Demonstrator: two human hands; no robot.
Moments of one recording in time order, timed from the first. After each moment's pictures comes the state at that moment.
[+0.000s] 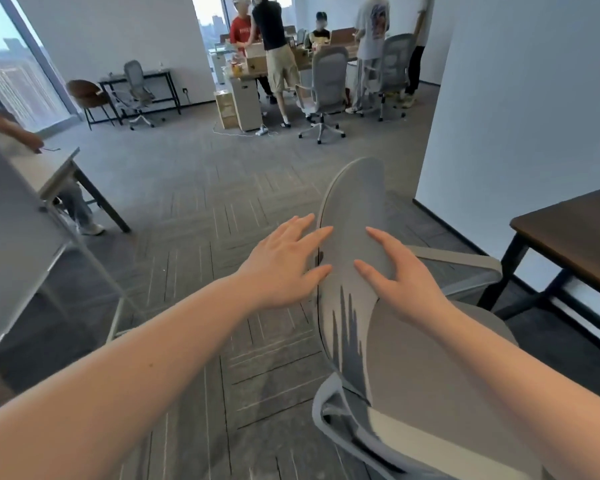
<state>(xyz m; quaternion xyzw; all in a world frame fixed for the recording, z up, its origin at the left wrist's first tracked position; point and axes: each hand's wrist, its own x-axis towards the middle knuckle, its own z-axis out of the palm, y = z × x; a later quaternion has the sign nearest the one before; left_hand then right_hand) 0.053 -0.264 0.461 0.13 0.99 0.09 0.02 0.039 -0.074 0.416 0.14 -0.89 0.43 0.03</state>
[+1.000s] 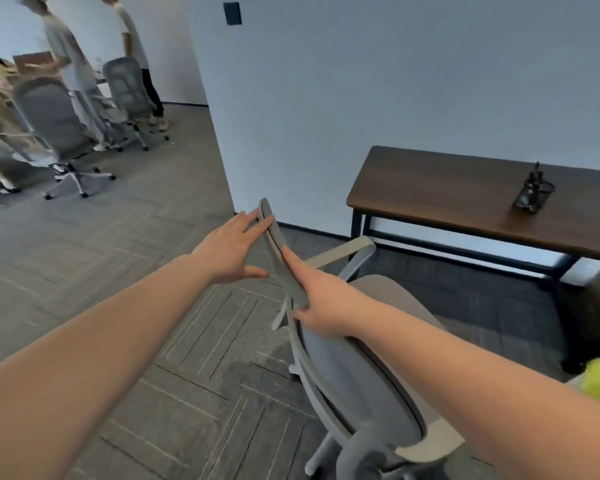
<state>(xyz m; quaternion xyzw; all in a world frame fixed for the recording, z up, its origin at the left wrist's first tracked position) -0.277 -0.298 0.440 0.51 0.86 -0.01 0.02 -0.096 -0.201 0.438 -0.13 -0.95 0.28 -0.06</state>
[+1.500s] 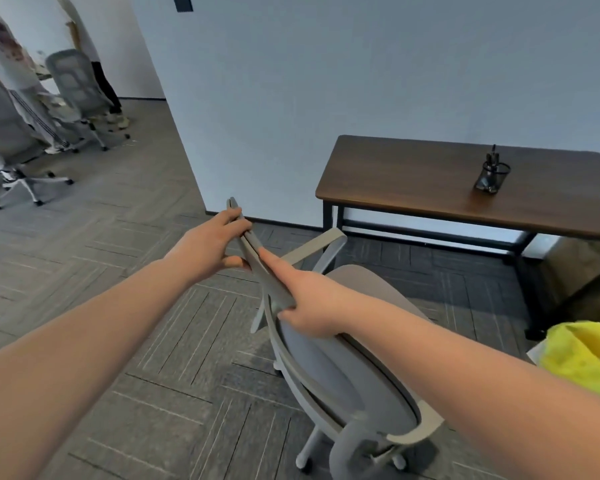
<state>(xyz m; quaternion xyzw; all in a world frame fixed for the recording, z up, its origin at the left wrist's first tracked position) -0.271 -0.263 0.436 0.54 0.84 0.07 -0.01 -0.073 -0.173 0.441 -0.13 -0.94 0.32 -0.06</state>
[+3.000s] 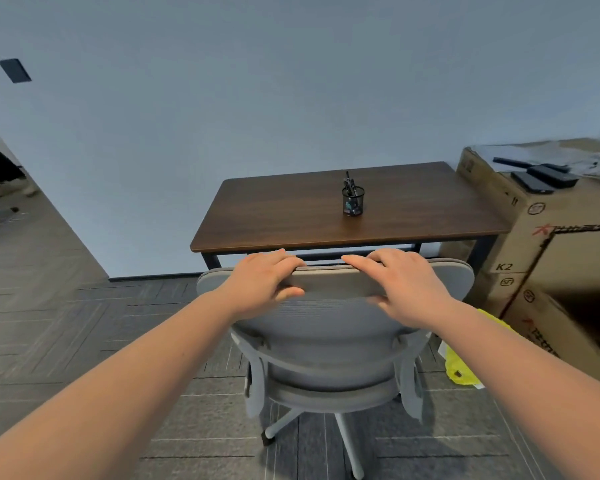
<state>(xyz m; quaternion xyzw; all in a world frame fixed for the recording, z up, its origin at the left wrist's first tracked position) -0.016 0.057 0.417 0.75 0.66 0.05 -0.04 0.232 0.158 0.406 -0.31 -0.94 -0.04 0.10</state>
